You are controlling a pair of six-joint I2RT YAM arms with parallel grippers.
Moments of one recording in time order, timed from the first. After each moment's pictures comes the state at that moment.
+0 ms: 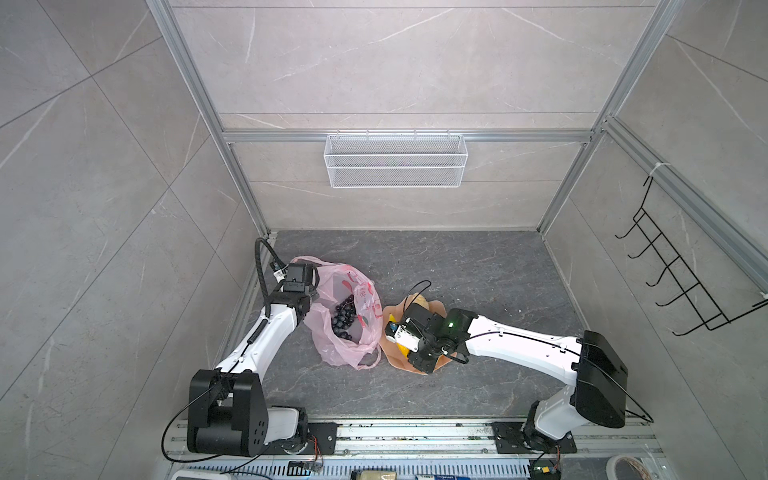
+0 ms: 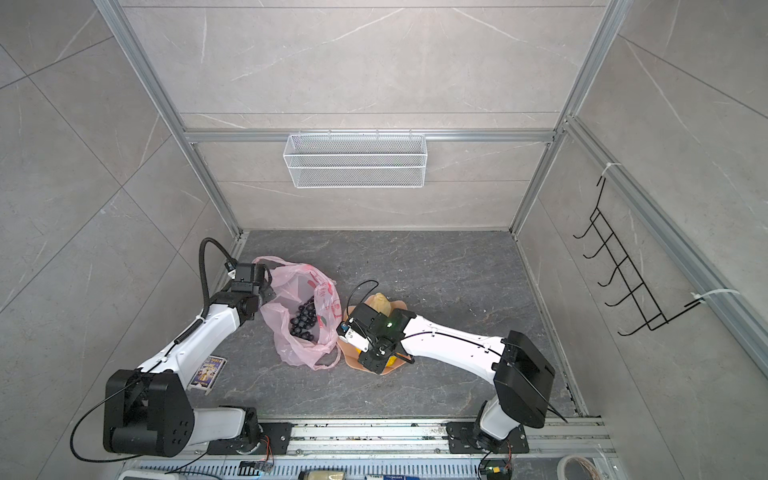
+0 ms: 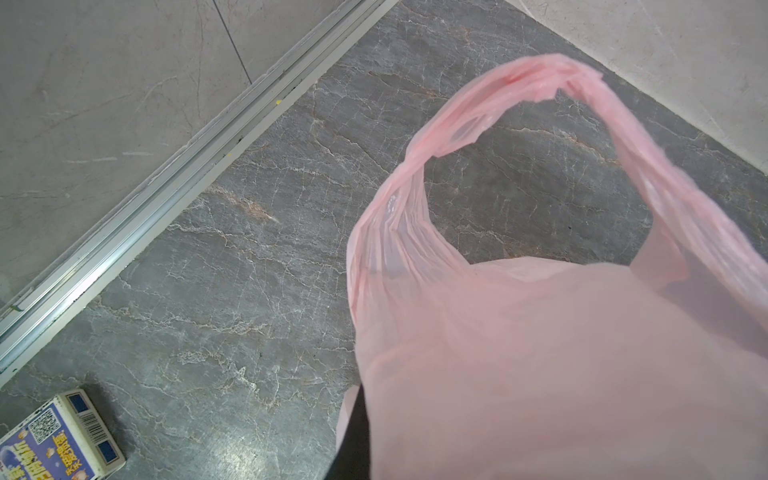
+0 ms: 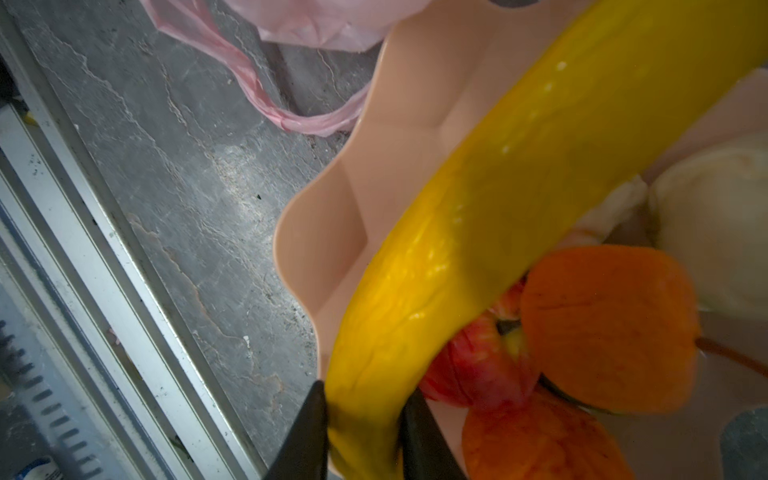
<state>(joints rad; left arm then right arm) -0.12 1.33 0.92 -0.46 -0.41 -0.60 1.02 1.60 1.20 -0.86 -0.03 -0.11</state>
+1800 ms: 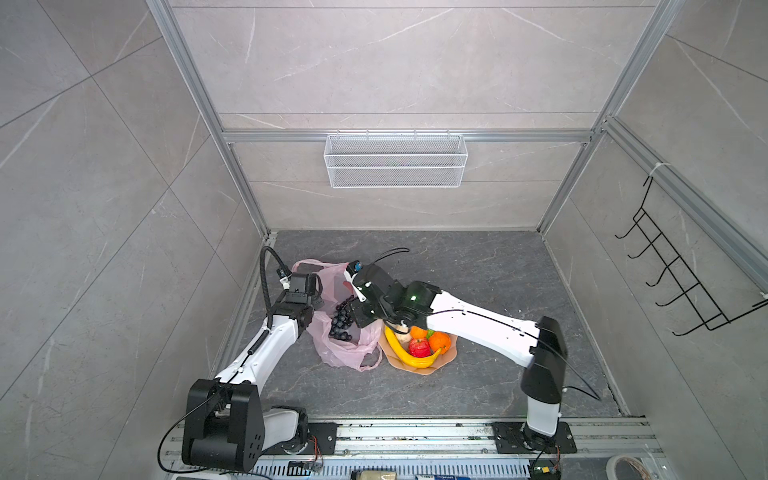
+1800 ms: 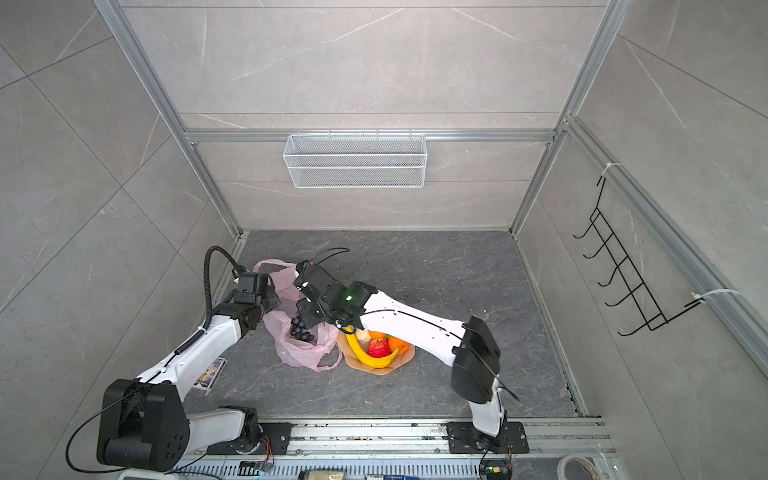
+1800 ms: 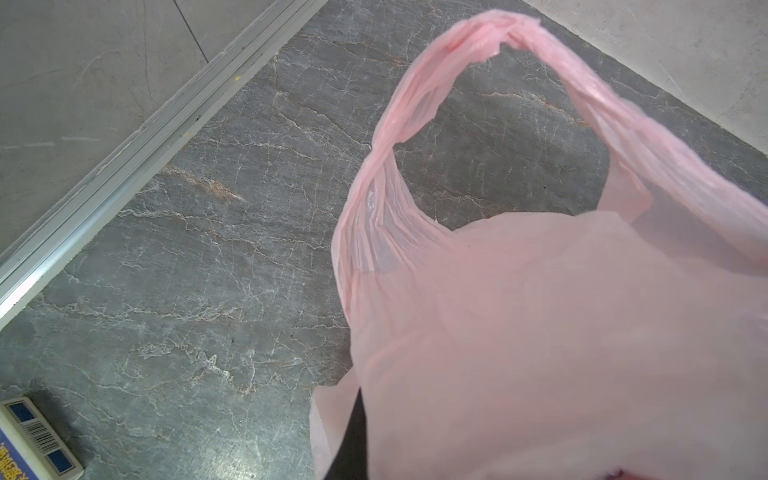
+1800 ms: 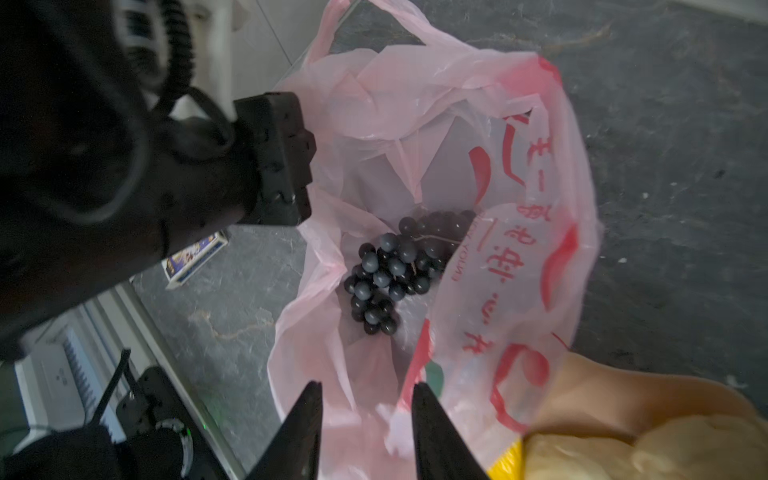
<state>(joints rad) -0.15 1.26 0.80 -0.38 -0.35 -0.57 1.07 1.99 1.86 -0.66 0.10 0.45</state>
